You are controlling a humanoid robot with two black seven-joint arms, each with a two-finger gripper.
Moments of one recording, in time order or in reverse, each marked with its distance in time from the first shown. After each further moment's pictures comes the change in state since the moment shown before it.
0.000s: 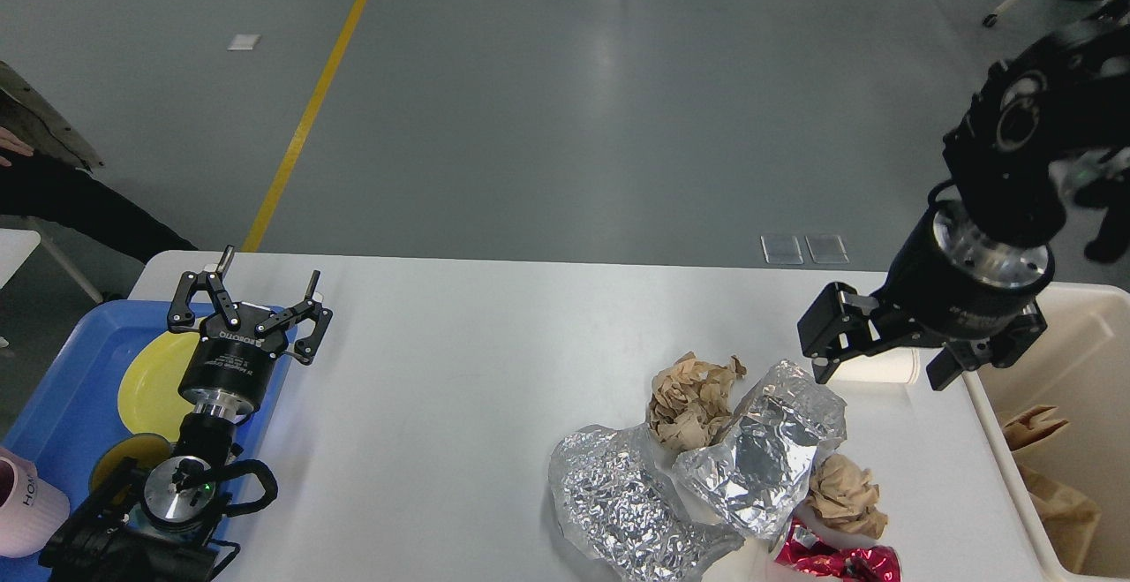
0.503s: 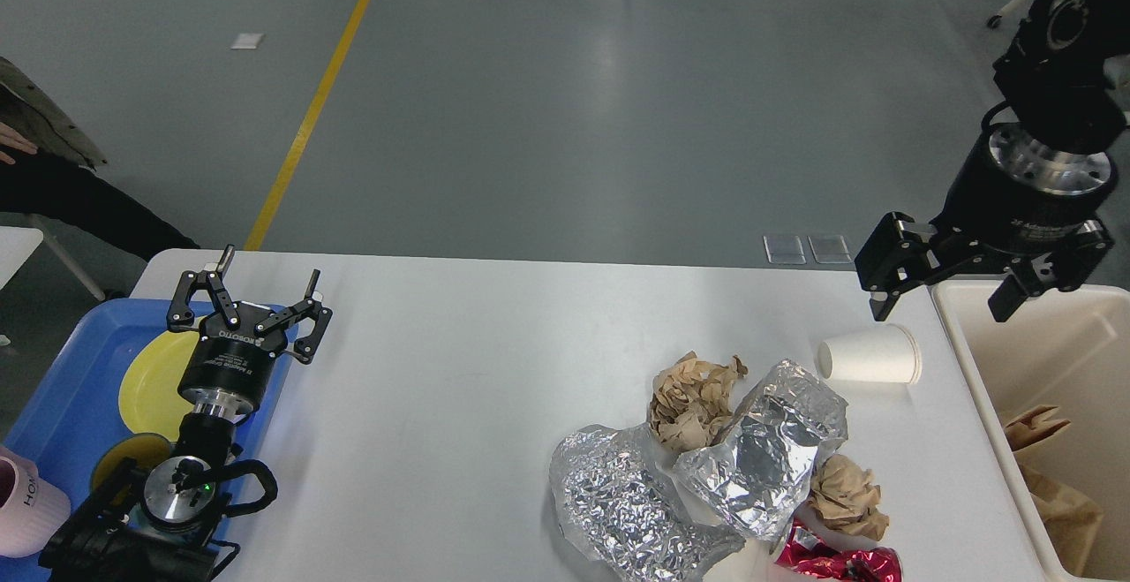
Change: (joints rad) left arm 0.000 0.000 -0.001 0.000 0.000 0.000 0.000; right arm 0.129 -0.022 -0.025 -0.105 -0.039 0.212 -0.001
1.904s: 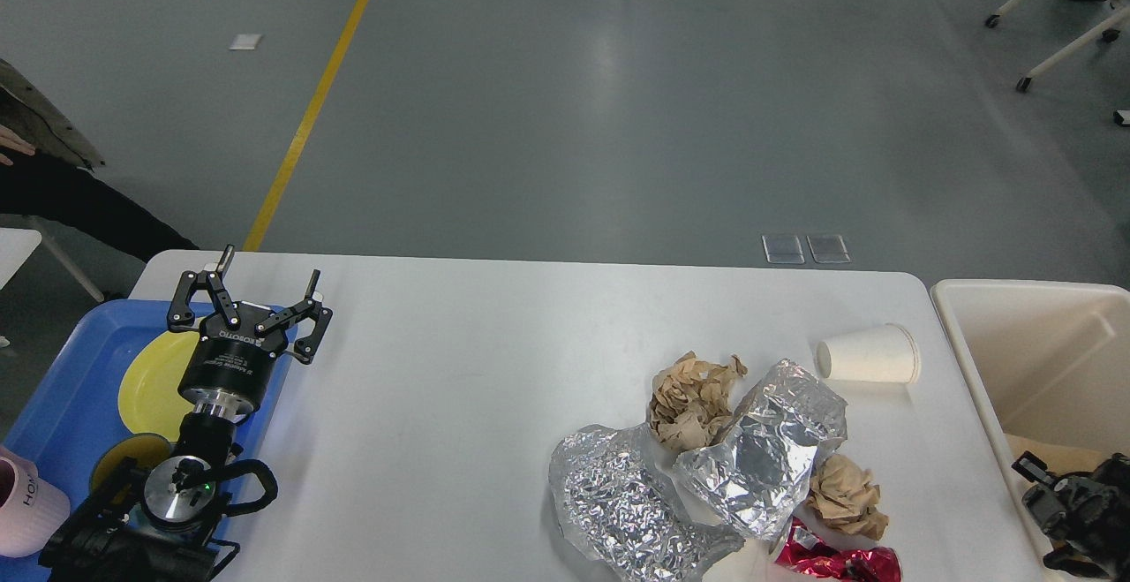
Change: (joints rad) left arm 0.000 0.000 0.000 0.000 0.000 0.000 0.000; right arm -1.942 0.029 0.394 -1.547 0.152 -0.852 0.016
